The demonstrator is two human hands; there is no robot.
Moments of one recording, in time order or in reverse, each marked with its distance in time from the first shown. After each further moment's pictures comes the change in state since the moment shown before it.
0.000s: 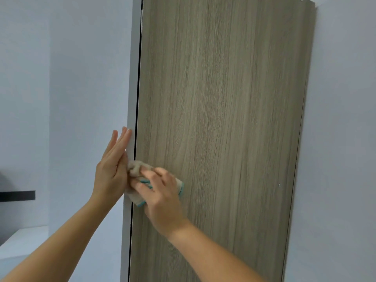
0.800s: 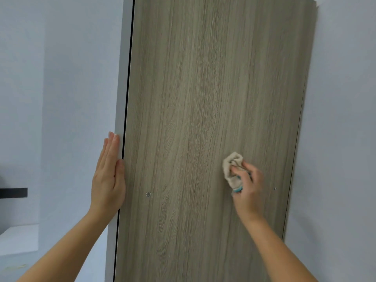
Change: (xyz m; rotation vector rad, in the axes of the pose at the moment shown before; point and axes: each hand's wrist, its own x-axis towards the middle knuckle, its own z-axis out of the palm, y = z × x) left_hand -0.022 -0.012 0.031 0.072 0.082 0.002; right_hand -0.070 0.185 -0.098 -0.168 0.118 0.417
